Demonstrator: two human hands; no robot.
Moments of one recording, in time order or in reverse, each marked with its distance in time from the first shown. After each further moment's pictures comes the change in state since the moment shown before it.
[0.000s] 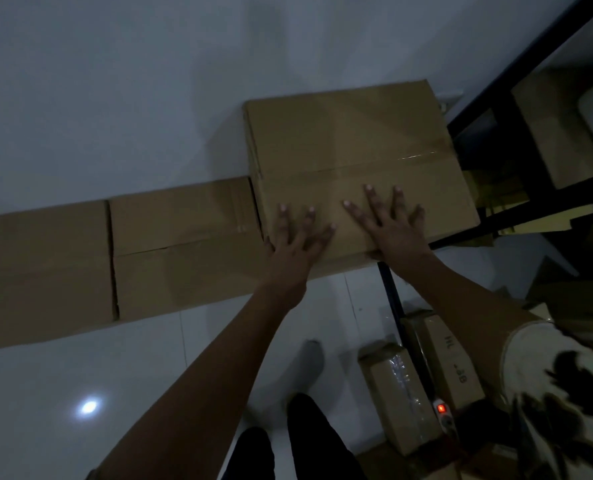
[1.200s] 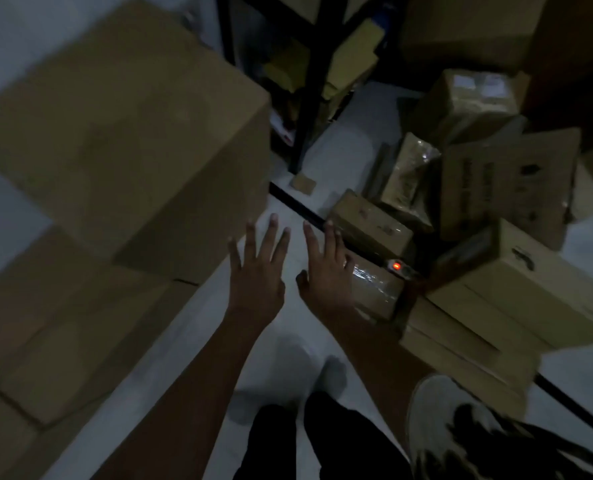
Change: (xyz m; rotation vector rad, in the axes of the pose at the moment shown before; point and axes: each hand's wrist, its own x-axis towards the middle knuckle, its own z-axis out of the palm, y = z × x) left_hand -0.072 0.123 0.104 0.322 0.081 0.514; right_hand -0.212 -0.109 0.141 0.819 0.214 0.864
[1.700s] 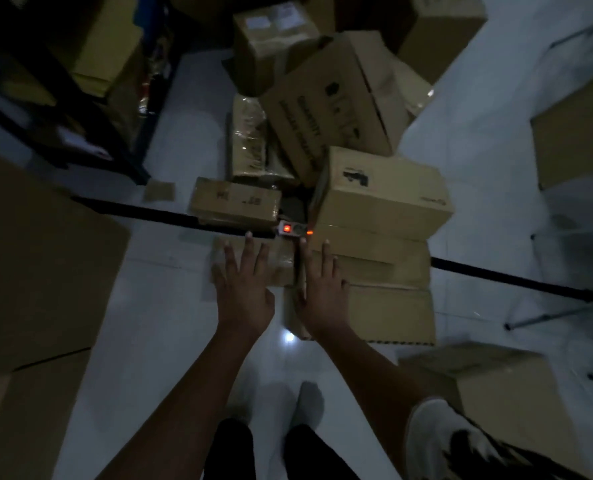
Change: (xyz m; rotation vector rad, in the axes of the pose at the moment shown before) left_hand 0.006 0.256 0.038 -0.138 -0.257 0.301; right_hand -0.129 0.240 -0.028 0.207 0.051 0.513
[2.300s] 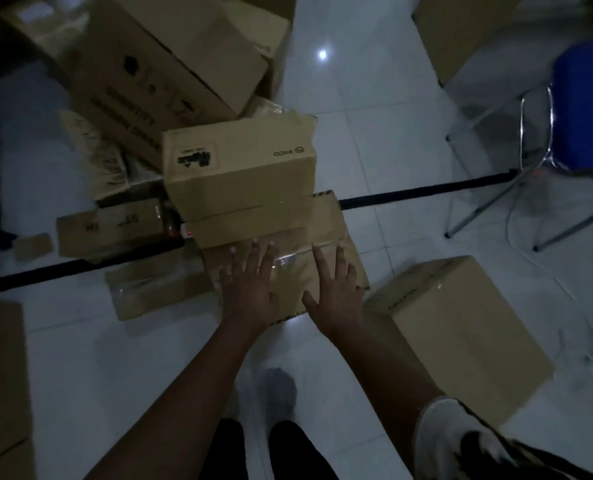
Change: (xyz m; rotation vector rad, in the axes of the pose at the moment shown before) left_hand 0.027 0.212 0.094 0.144 -0.282 0.342; right_hand -0.056 0.236 -0.032 0.087 -0.017 0.428
